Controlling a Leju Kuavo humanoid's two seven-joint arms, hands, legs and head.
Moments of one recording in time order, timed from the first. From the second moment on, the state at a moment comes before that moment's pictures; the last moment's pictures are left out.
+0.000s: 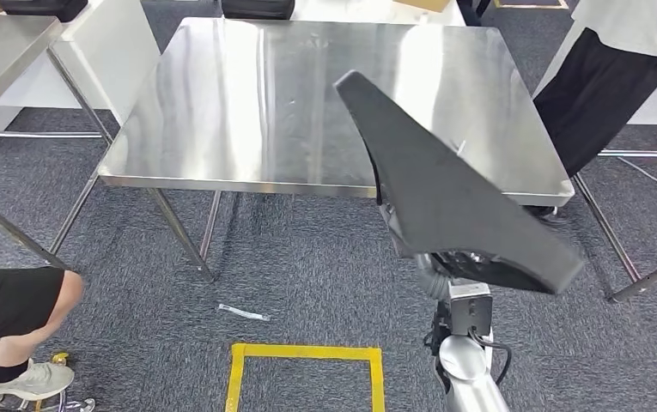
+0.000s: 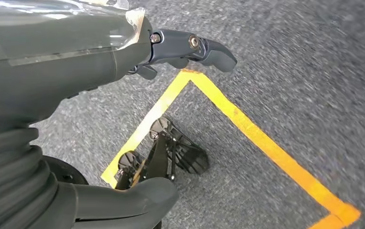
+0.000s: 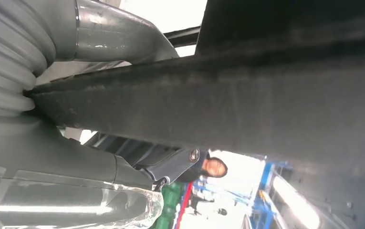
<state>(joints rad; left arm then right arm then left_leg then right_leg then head) -0.12 -0.09 0.58 -0.25 0.14 0.22 -0.15 -0.08 0.06 0.20 -1.52 0.29 -0.38 -0.53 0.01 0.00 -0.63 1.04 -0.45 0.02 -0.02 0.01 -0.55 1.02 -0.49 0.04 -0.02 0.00</state>
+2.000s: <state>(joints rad) -0.13 -0.14 0.56 -0.25 0.09 0.22 -0.12 0.09 0.03 0.09 -1.68 0.33 -0.34 -0.51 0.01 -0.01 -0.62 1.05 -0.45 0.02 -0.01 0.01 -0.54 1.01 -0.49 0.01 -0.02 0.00</state>
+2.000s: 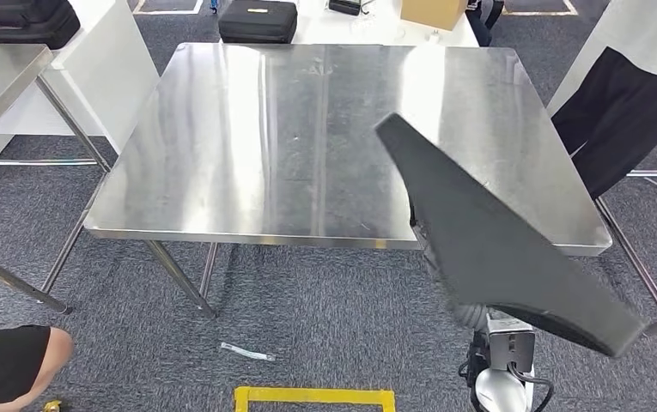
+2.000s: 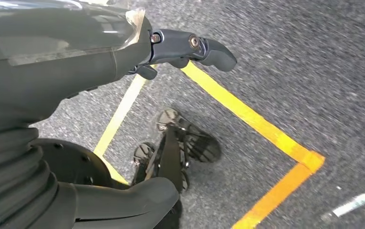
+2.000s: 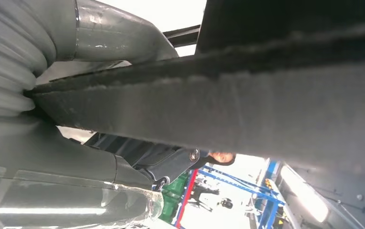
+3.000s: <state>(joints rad) -0.13 -0.14 0.56 -0.25 0.08 0.24 -0.14 0.06 0.03 0.10 -1.65 0.33 -0.34 -0.52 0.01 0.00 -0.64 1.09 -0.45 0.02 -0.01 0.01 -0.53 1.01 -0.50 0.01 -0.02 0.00</state>
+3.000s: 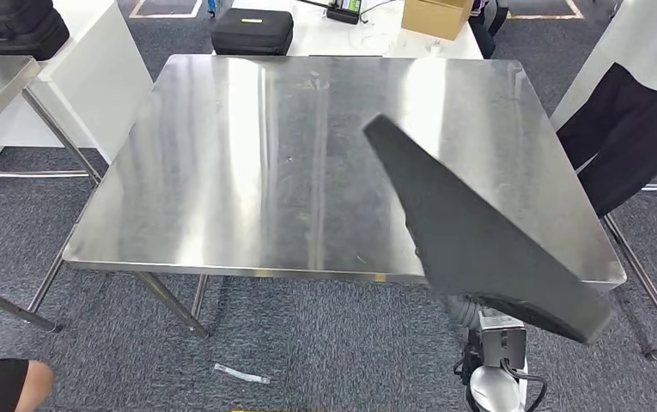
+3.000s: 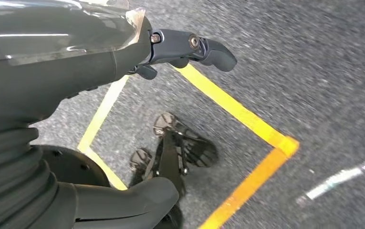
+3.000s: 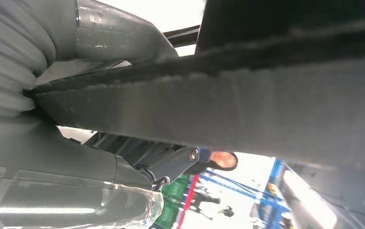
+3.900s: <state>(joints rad) -0.17 -0.14 0.57 -0.25 0.07 0.24 -0.14 0.01 0.04 0.12 -1.64 0.33 -0.32 -0.52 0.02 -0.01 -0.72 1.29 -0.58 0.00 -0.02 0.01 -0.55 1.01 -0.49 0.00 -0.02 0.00</state>
